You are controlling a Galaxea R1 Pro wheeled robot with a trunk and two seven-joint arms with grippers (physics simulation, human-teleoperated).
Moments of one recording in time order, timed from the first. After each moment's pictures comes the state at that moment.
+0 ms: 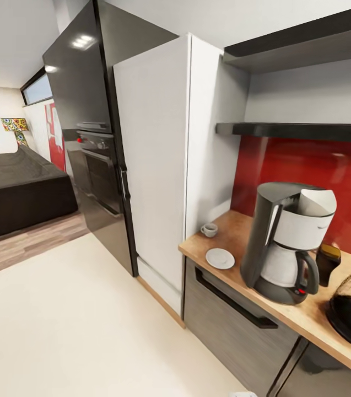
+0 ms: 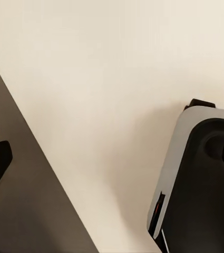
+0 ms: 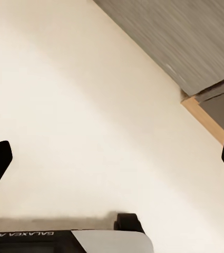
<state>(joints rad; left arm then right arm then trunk) 0.00 0.09 0.11 -0.10 0.09 -0.26 0.18 -0.40 0.13 0.22 -0.03 -0.15 -0.17 -0.21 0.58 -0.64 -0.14</state>
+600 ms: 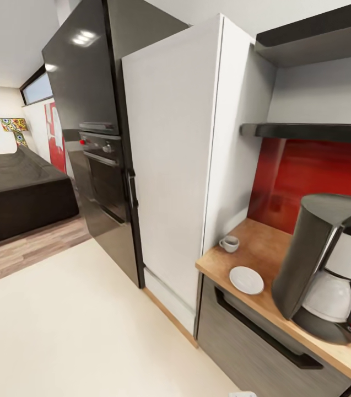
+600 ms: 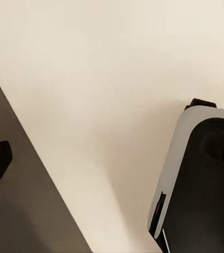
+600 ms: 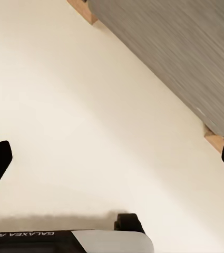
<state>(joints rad) 0.00 0.10 0.11 -0.10 0.09 -0.26 0.18 -0.40 0.13 0.22 -0.03 -0.15 -0.17 -0.21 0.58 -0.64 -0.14</state>
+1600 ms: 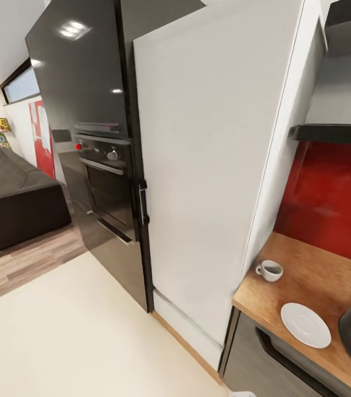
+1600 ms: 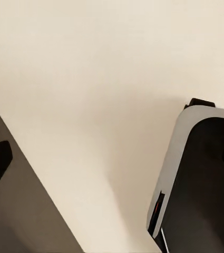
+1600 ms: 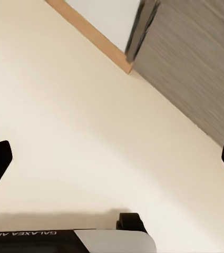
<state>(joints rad) 0.00 0.09 0.11 -0.10 0.10 -0.26 0.18 -0.40 0.14 0.22 -0.03 -0.16 -0.17 -0.21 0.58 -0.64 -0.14</state>
